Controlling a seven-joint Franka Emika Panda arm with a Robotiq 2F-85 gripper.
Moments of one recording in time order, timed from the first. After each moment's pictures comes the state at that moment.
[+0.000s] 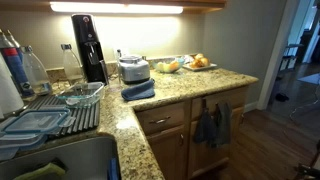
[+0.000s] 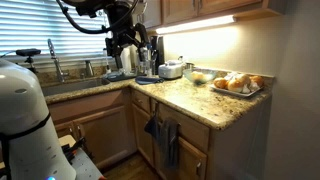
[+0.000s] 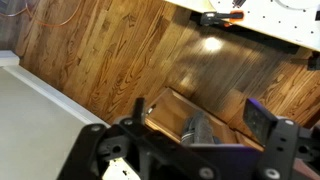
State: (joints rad) arm -0.09 -0.89 -0.11 -2.58 -0.38 1.70 -0.41
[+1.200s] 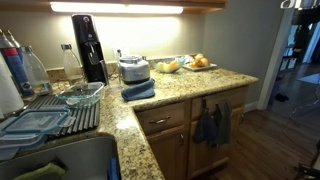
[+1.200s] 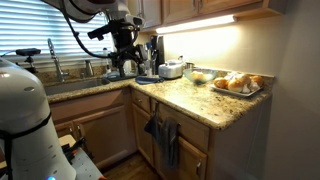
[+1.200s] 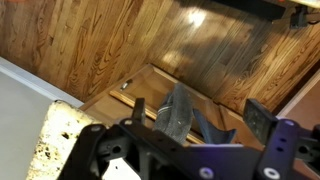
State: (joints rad) arm 0.01 -0.78 -0.07 -2.66 -0.25 1.91 -0.24
